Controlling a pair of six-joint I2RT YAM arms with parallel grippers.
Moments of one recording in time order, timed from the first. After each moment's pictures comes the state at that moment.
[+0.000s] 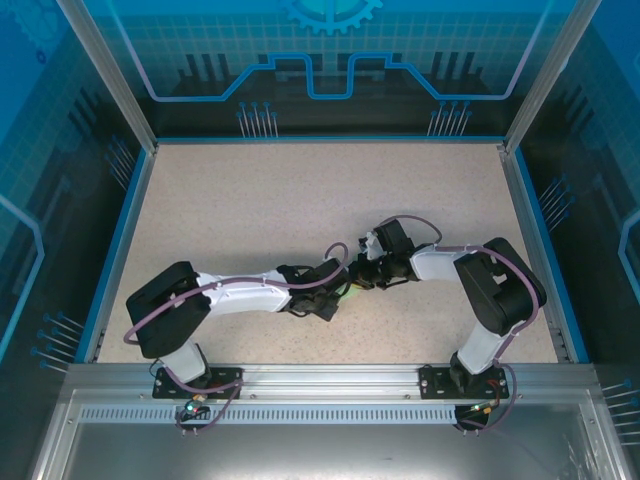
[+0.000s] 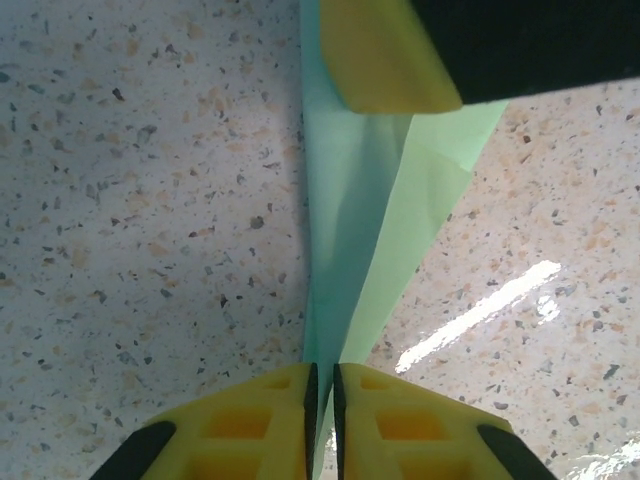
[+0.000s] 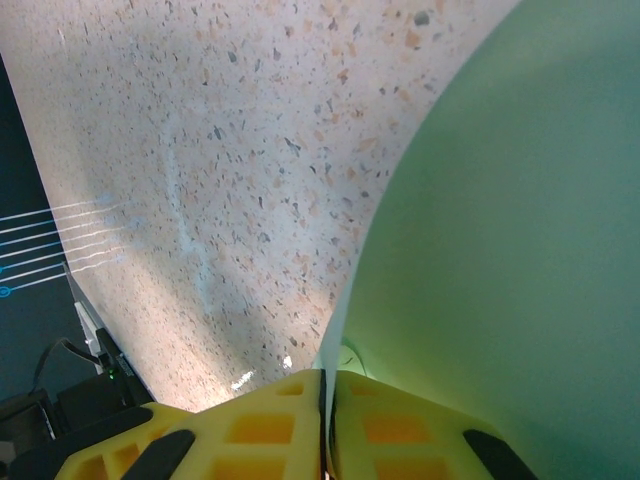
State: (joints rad) left arm -0.98 1.66 0.91 -0.43 -0.12 -0.48; right arm 0.49 1.71 0.74 -0.06 -0.66 0.74
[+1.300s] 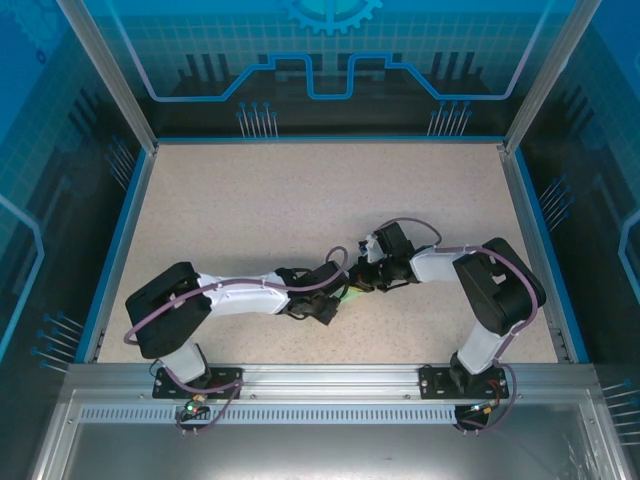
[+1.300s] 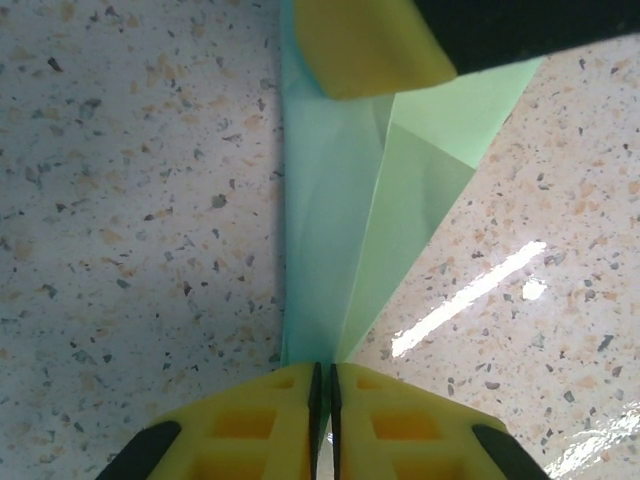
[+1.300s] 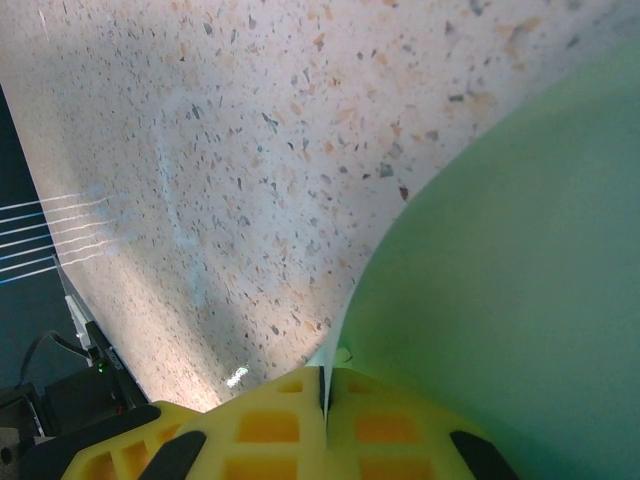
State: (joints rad) left arm -0.98 1.66 0.88 -0.39 -0.07 -0.45; right arm 0.49 1.71 0.72 -0.05 -0.66 0.73
